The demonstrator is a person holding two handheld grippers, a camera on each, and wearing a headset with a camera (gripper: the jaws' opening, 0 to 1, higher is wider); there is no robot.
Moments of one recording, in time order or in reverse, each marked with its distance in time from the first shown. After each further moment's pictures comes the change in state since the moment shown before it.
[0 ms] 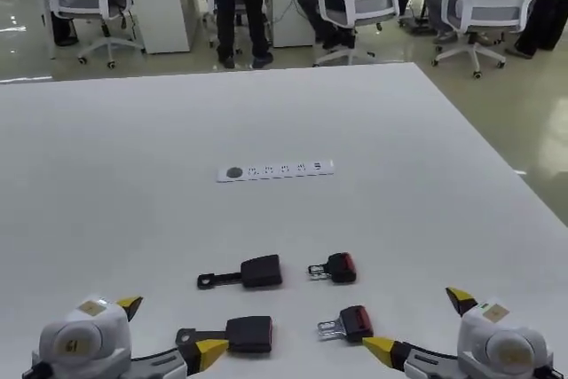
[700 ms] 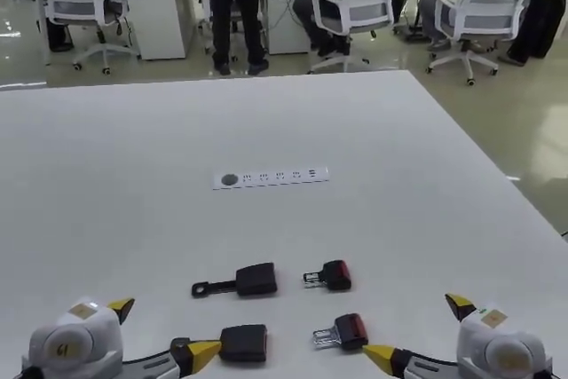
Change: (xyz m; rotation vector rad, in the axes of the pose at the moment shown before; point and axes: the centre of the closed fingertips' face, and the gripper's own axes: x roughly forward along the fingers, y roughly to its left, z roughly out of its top) left arm 0.000 0.002 0.004 0.003 -0.009 0.005; right arm -0.004 -0.007 -0.004 -0.008 0.012 -0.002
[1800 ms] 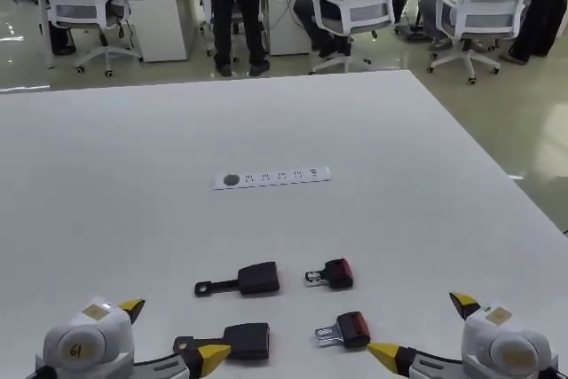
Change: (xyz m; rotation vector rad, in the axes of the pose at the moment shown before) left arm 0.003 -0.015 -0.001 0.024 0.012 -0.023; right arm -0.004 -0.002 -0.001 0.002 0.003 -0.003
